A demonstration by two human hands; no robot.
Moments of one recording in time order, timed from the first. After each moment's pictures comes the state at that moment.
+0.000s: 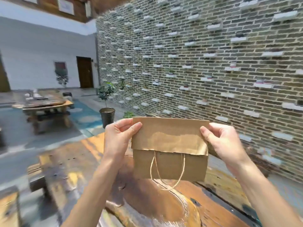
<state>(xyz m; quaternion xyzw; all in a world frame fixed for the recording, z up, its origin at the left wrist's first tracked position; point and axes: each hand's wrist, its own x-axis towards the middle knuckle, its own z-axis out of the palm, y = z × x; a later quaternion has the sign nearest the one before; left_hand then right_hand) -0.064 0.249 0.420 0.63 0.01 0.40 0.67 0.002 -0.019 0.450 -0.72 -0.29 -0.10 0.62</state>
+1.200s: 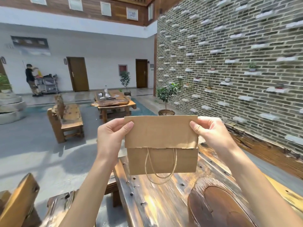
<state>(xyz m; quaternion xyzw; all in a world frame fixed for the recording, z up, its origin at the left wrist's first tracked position) -0.050 0.794 0.388 0.62 0.12 0.52 0.57 0.138 0.582 0.415 -0.65 -0.41 0.09 0.63</state>
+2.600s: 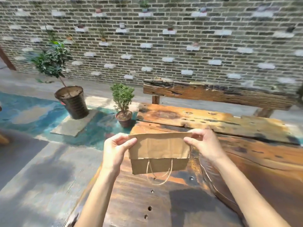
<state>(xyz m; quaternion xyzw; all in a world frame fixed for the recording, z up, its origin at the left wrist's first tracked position) 0.429 1.237 0.235 0.68 -0.03 0.06 0.73 0.396 0.945 0.259 -0.88 0.02 -0.10 0.47</state>
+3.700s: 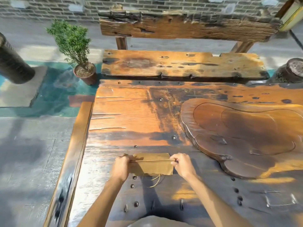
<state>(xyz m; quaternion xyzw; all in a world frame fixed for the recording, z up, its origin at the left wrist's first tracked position) 0.456 1.180 -0.026 0.93 -0.12 -0.26 0.22 0.361 0.931 -0.020 -0.89 0.27 0.19 0.32</state>
